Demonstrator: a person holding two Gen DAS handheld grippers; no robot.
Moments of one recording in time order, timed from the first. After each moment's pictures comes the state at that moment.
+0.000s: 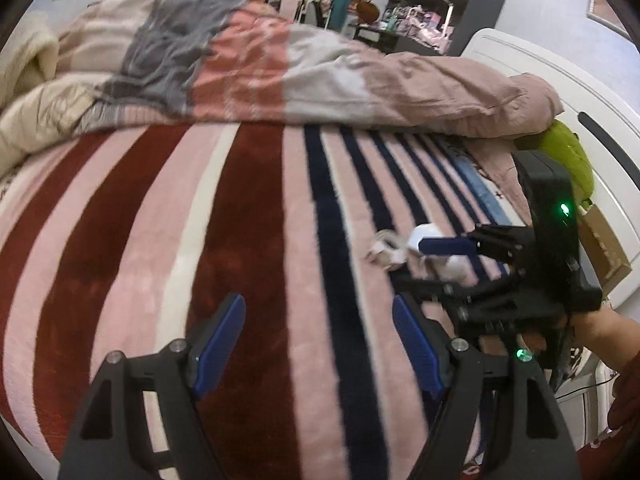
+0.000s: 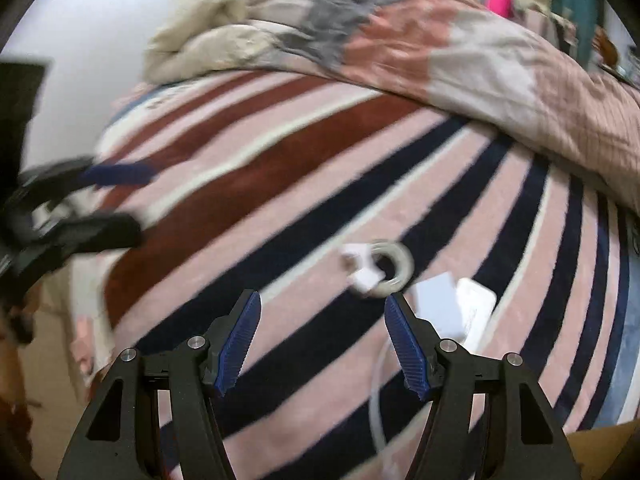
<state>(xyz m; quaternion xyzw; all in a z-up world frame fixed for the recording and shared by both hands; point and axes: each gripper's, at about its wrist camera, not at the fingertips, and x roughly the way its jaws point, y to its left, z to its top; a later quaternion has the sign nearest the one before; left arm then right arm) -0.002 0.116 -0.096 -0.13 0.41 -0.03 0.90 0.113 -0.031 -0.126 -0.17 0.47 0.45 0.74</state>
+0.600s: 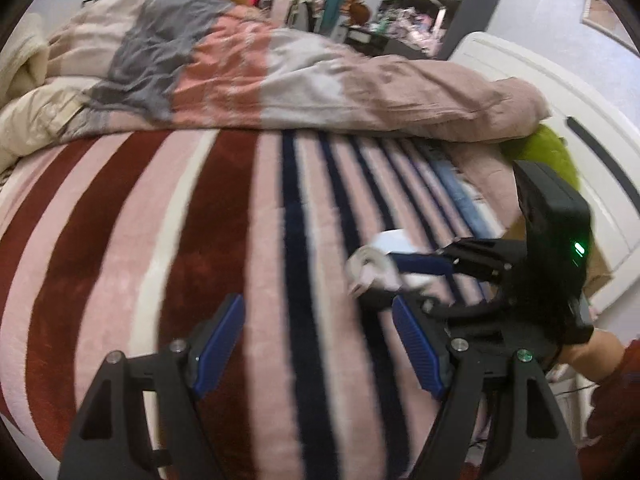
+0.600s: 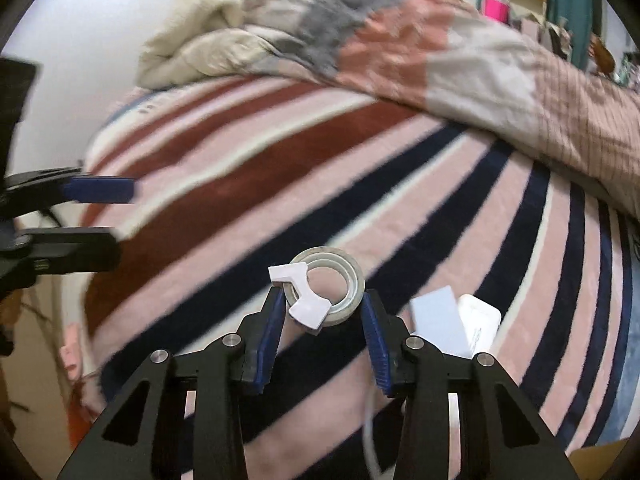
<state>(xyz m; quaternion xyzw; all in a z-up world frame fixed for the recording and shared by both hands) -0.007 0.083 -0.062 -0.14 0.41 -0.06 0.90 0.088 -0.035 -0.105 -0.17 0.42 0.49 0.74</state>
